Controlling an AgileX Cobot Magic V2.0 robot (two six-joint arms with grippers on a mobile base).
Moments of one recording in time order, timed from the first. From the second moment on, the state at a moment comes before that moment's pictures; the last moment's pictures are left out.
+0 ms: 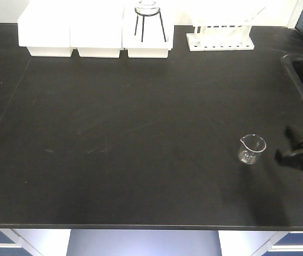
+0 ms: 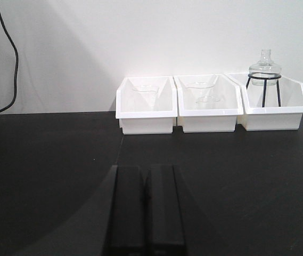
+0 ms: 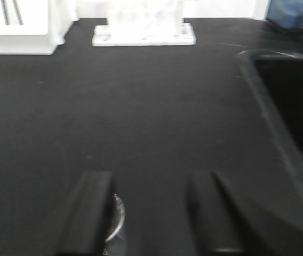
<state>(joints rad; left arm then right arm) -0.01 -0.01 0.03 0.16 0.06 -0.12 0.00 1.01 -0.16 -0.19 -0.42 0.17</state>
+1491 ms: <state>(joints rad) -0.01 -0.01 0.03 0.16 0.05 -0.12 0.00 1.95 -0.05 -0.32 -1.30 -0.09</state>
